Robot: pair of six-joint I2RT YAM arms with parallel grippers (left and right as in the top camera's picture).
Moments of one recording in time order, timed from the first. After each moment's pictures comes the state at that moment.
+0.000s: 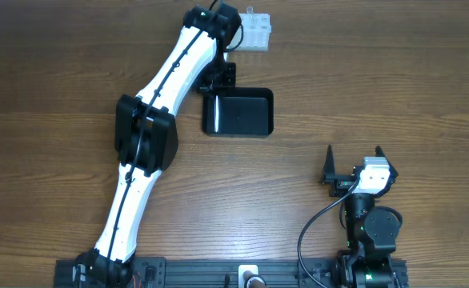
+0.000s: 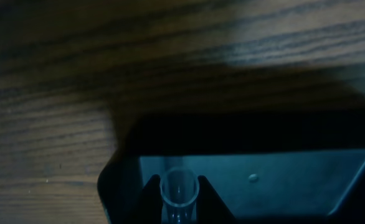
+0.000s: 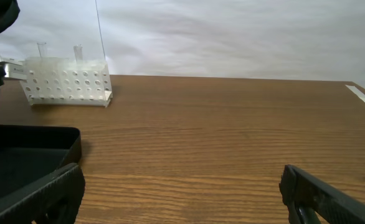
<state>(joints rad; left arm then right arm) -0.44 2.56 2.42 -1.47 0.08 -0.41 0.02 0.01 0.01 -0.07 0.06 -0.03</state>
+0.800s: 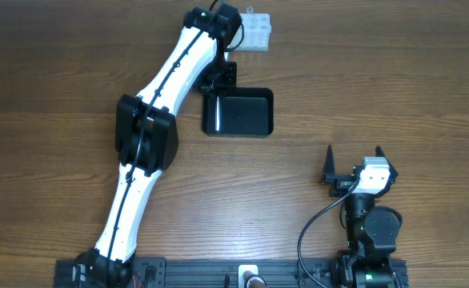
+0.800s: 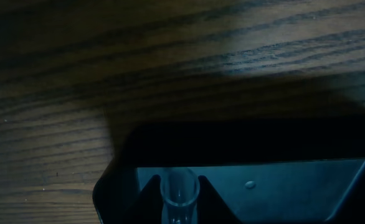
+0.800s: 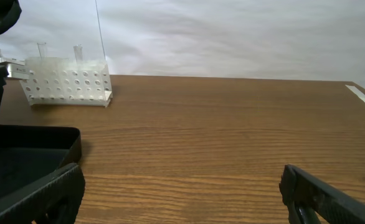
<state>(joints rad) -0.44 2.56 2.42 -1.45 0.08 -0.41 0.02 0.01 0.01 -0.07 0.06 -0.03</state>
